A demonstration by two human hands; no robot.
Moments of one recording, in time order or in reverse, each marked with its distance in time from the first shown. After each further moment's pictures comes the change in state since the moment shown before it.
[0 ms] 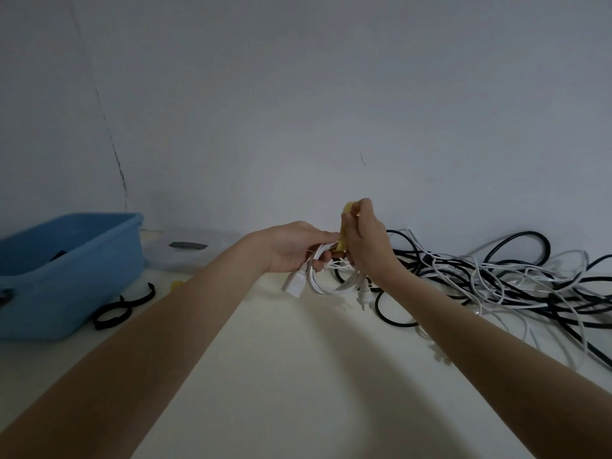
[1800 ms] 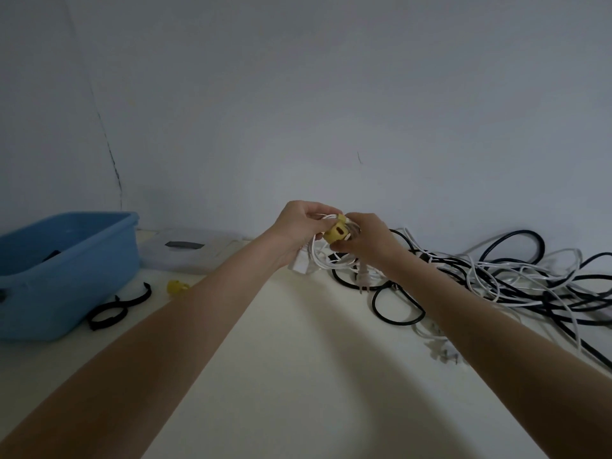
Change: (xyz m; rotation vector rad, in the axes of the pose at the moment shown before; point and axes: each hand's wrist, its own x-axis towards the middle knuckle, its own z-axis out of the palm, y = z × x) left_hand 0.005 0.006 0.012 0.160 0.368 0.341; right_hand 0.010 0.003 -0.016 -0.114 -0.256 0.114
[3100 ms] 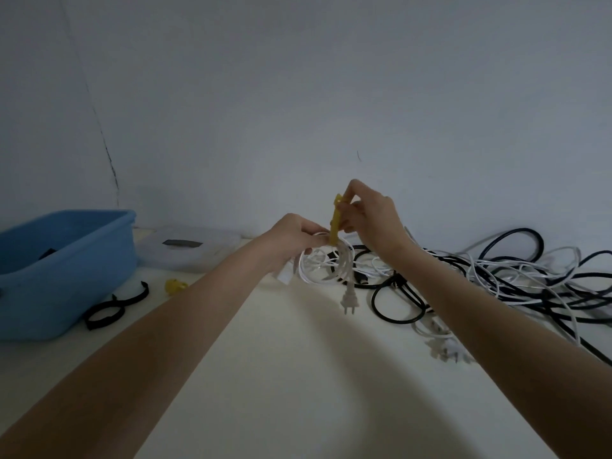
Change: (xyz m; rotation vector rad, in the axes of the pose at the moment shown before) left_hand -0.002 -0.013 -0.008 0.258 -0.097 -0.094; right_hand 0.001 -0.016 -0.010 0.096 0.193 -0.144
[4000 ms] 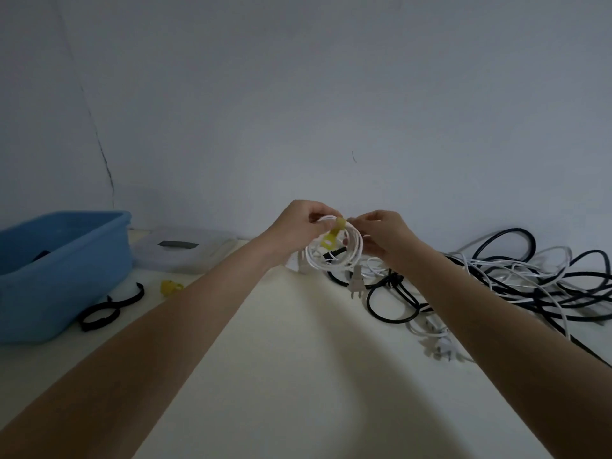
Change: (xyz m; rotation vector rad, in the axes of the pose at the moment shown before) left_hand -0.003 0.016 0.007 -0.038 0.021 0.256; right_hand -0.005 0.017 -0.012 0.557 0.005 0.609
